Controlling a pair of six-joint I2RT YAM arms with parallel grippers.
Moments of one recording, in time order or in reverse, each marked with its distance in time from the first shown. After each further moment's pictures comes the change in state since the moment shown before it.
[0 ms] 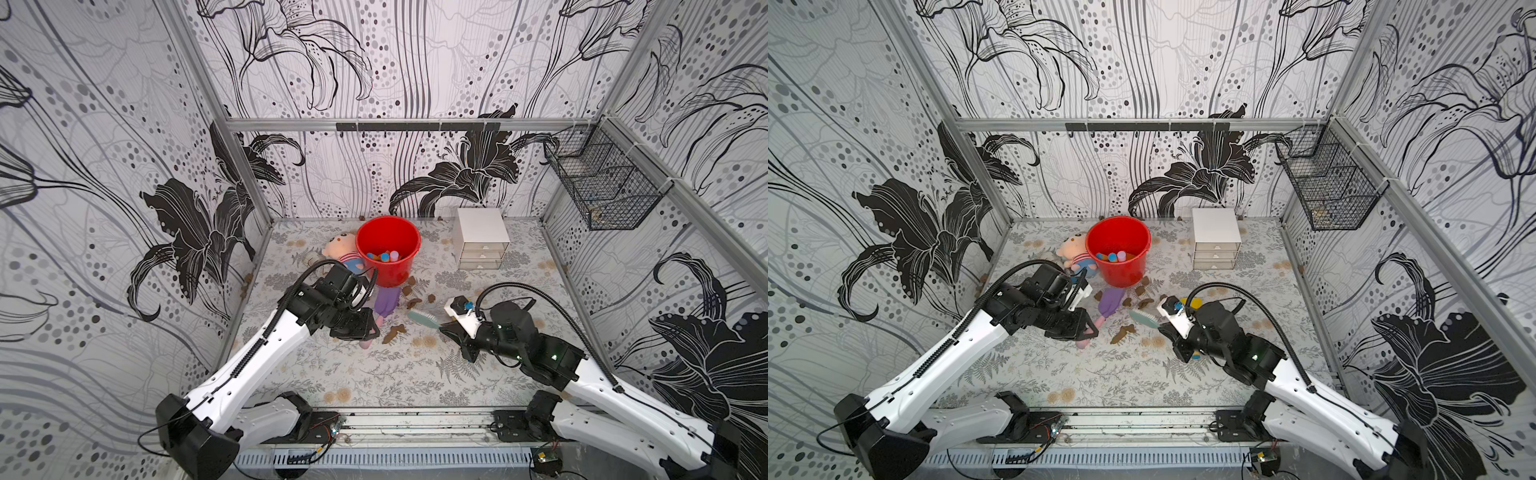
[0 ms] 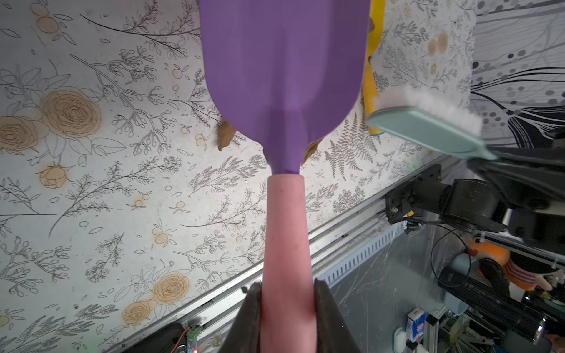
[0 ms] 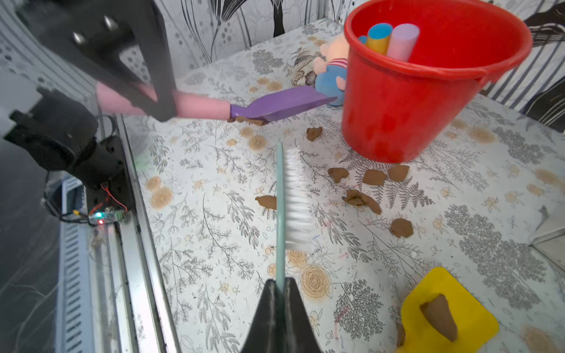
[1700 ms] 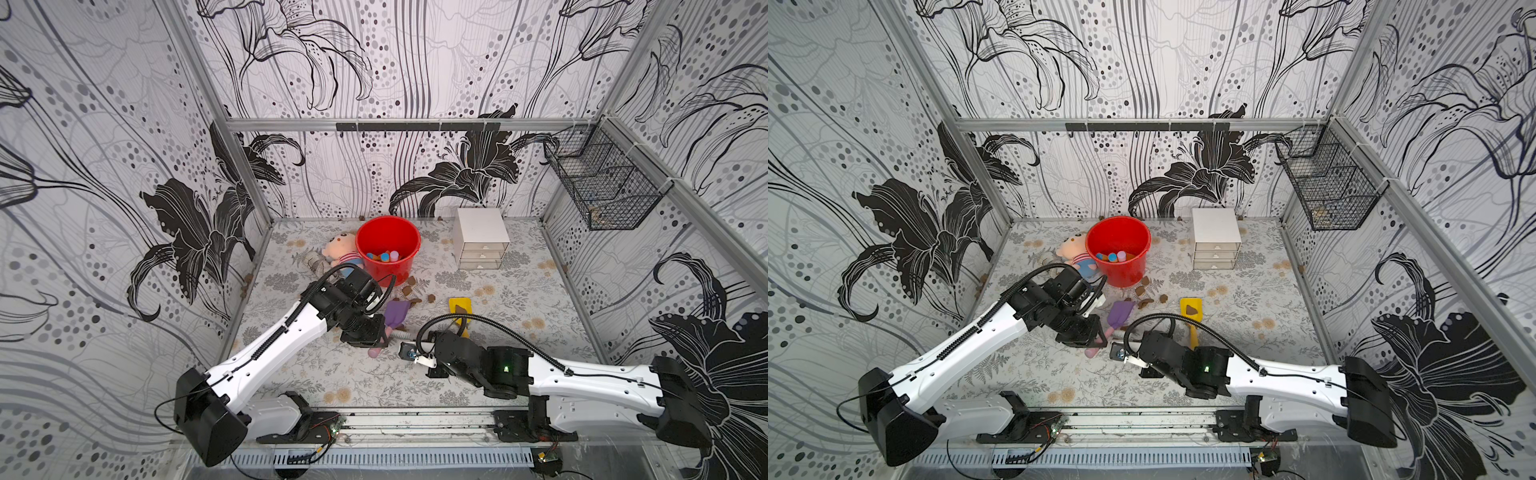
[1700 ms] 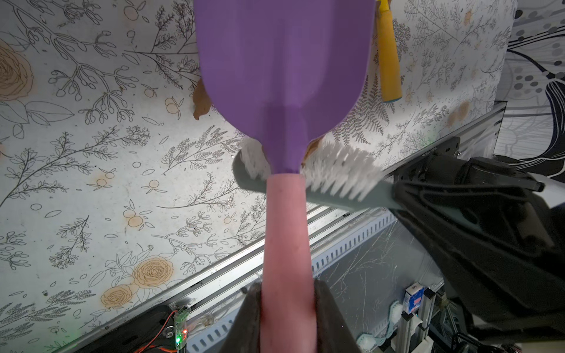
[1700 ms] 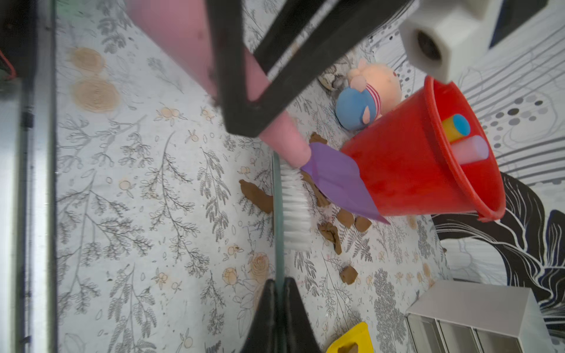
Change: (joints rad) left arm -0.100 0.107 -0.003 0.011 -0.016 -0.045; right arm 0.353 0.302 0.092 0.066 0.491 -0.315
